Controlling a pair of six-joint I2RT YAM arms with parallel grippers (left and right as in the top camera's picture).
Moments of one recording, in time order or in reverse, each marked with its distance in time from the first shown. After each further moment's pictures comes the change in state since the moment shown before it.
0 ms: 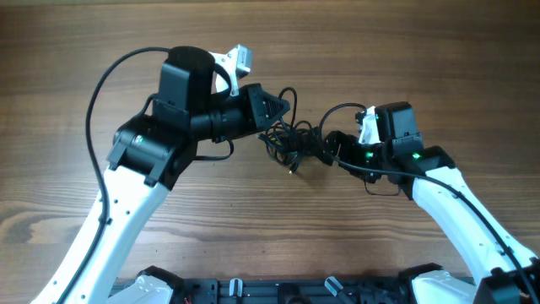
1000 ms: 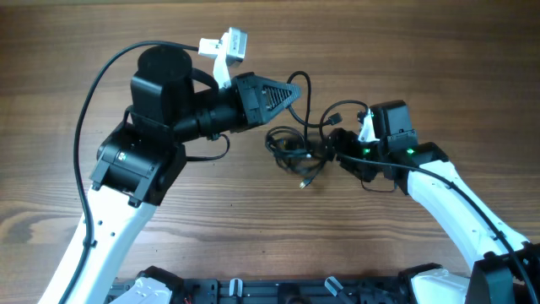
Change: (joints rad) left arm 0.007 -0.073 0.003 0.221 0.135 -0.174; right arm 0.003 0.056 0.004 0.016 0.078 0.107
